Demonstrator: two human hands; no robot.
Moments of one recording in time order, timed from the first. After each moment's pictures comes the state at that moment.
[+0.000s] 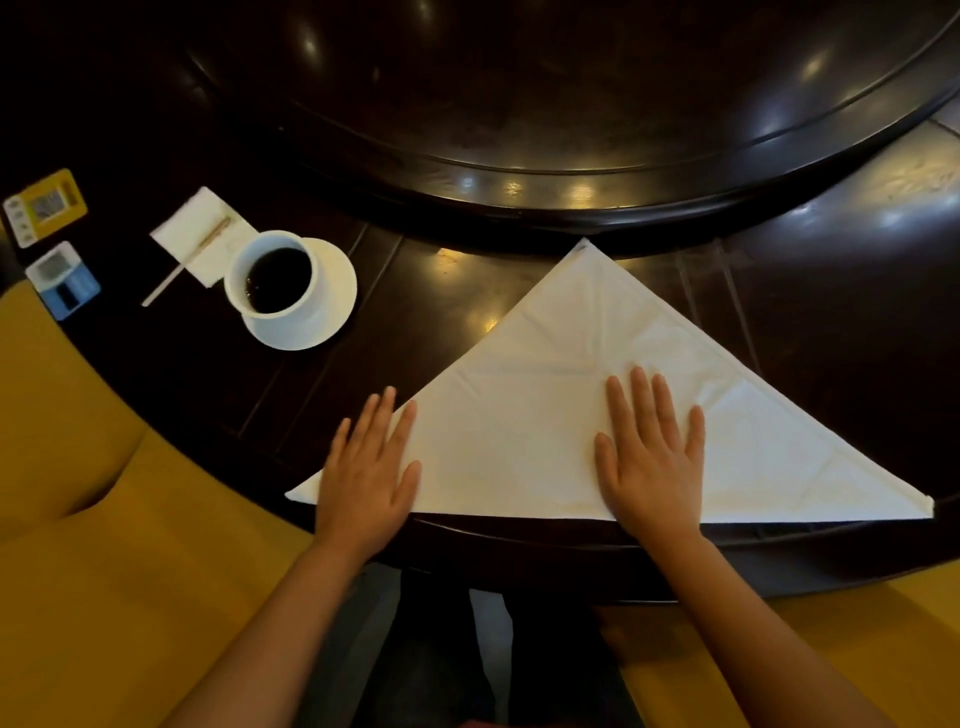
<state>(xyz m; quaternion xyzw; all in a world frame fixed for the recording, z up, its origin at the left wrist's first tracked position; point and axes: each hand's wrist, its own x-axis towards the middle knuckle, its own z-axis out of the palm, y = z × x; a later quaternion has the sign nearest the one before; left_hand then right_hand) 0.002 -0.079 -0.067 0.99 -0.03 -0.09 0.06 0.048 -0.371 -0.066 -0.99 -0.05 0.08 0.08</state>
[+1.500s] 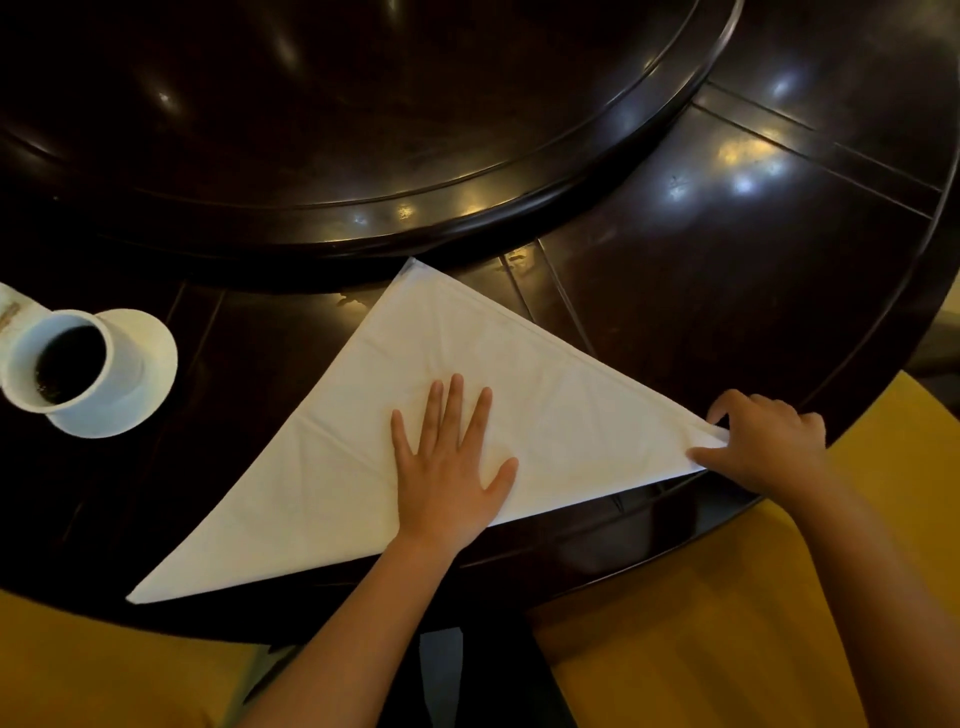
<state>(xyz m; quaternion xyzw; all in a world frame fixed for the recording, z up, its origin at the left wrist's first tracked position) 0.055 -0.281 -0.067 0.99 -0.11 -0.09 0.04 0.062 -0.566 0.001 -0.95 0.19 0.26 -0.01</state>
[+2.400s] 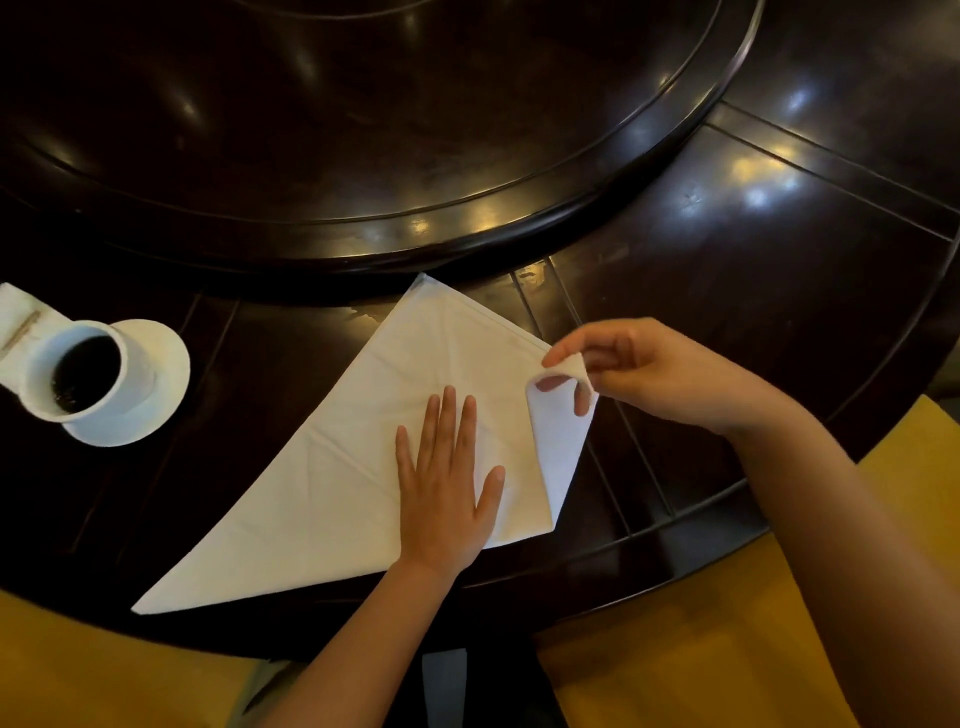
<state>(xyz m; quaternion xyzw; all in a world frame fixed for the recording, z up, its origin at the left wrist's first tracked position) 0.054 -0.277 -0.063 0.98 -0.07 -0.05 0.16 0.143 -0.485 0.074 -0.79 -0.08 0.33 0.50</state>
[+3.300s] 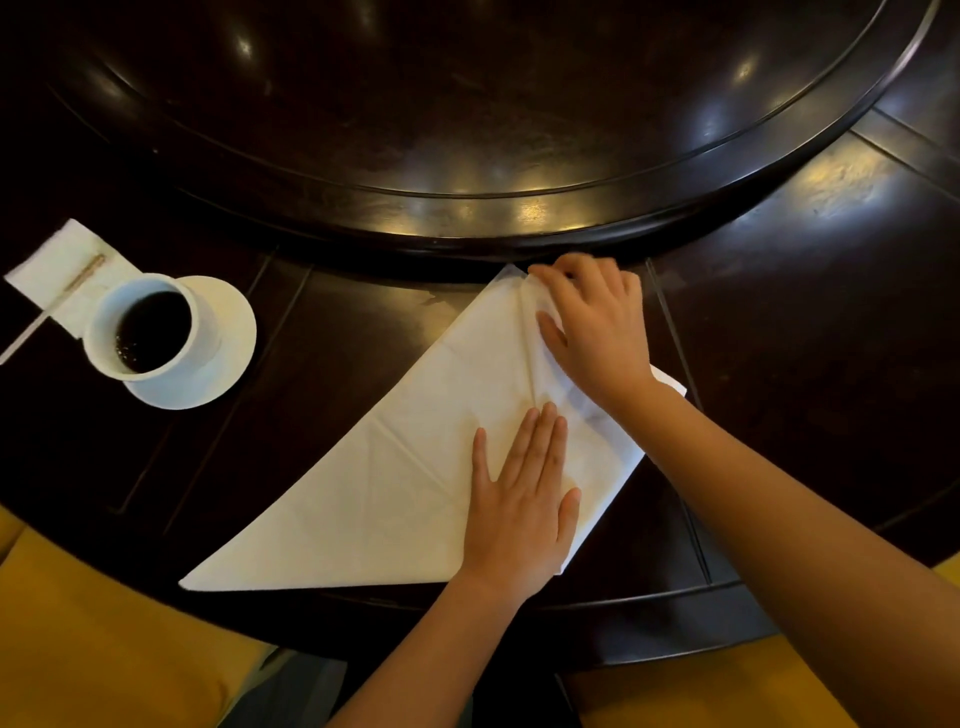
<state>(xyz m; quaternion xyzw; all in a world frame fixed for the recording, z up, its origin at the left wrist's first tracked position) 0.053 -0.277 -0.072 0.98 -0.13 -0.10 0.08 0.209 -0.379 -0.041 -0.97 -0.18 -0.08 0.15</state>
